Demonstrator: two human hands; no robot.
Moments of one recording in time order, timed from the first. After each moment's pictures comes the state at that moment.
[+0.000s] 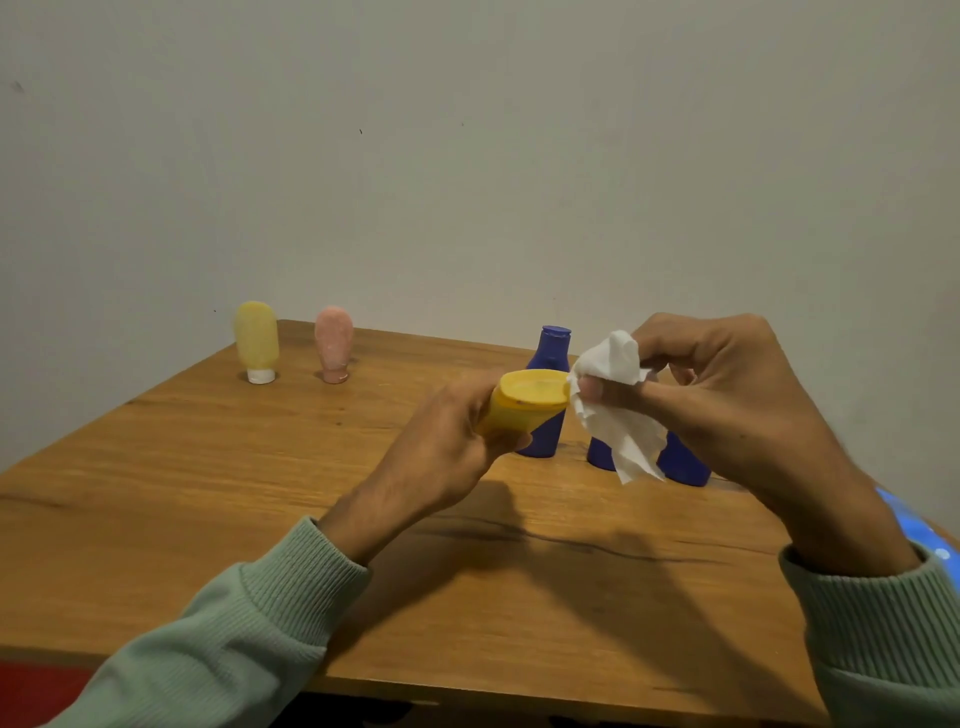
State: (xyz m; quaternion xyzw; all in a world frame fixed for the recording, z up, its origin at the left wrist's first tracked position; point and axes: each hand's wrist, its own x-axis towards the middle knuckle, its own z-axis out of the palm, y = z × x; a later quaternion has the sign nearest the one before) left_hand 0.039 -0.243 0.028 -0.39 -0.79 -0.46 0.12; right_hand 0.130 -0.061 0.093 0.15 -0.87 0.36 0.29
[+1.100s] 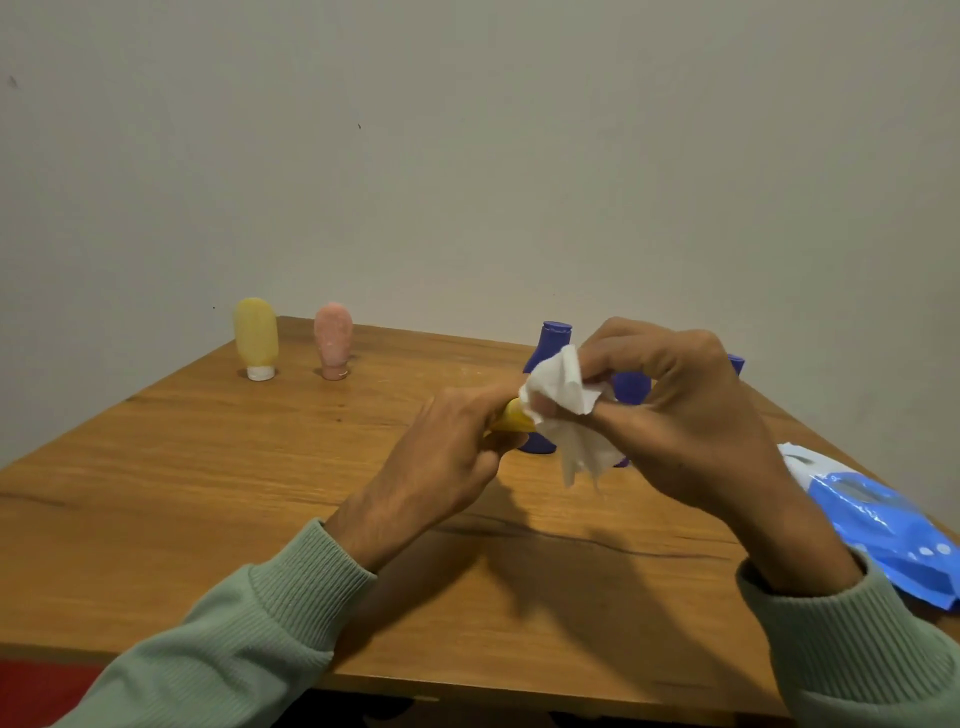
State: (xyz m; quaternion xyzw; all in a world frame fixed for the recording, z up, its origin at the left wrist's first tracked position) left_hand 0.040 -0.243 0.018 -0.43 -0.80 -0.38 0.20; right_hand 0.123 -0.082 0.080 0.20 -0.88 0.28 0.34
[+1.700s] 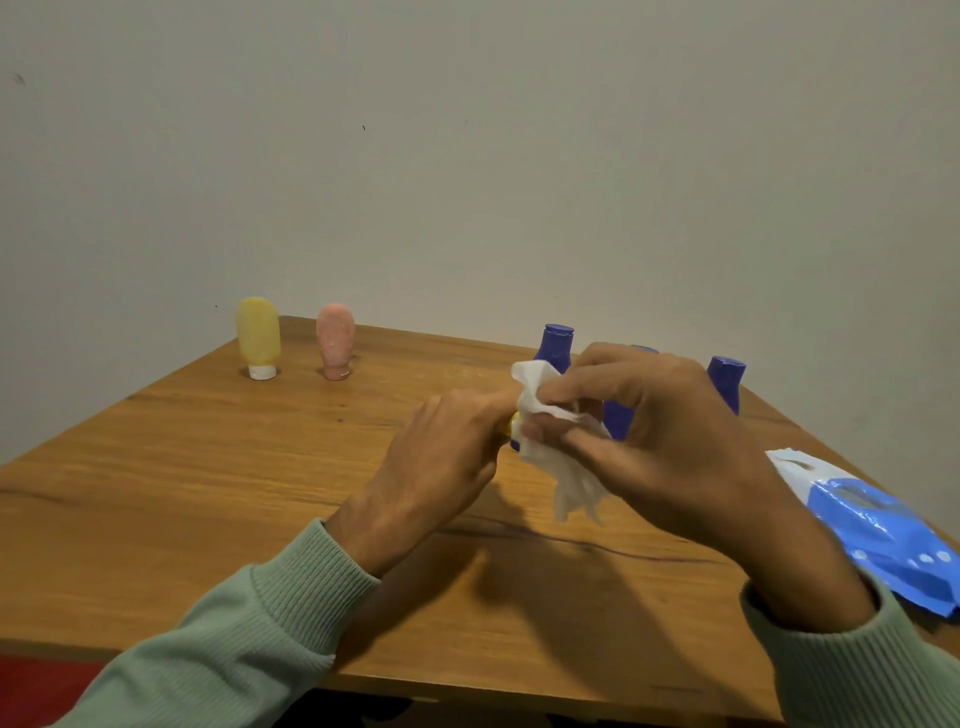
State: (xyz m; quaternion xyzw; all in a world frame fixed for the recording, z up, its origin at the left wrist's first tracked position) left_hand 0.042 -0.245 0.019 -0.43 -0.81 -0.29 0.28; right_hand 0.136 -0.094 0.081 0.20 -0.91 0.21 0.28
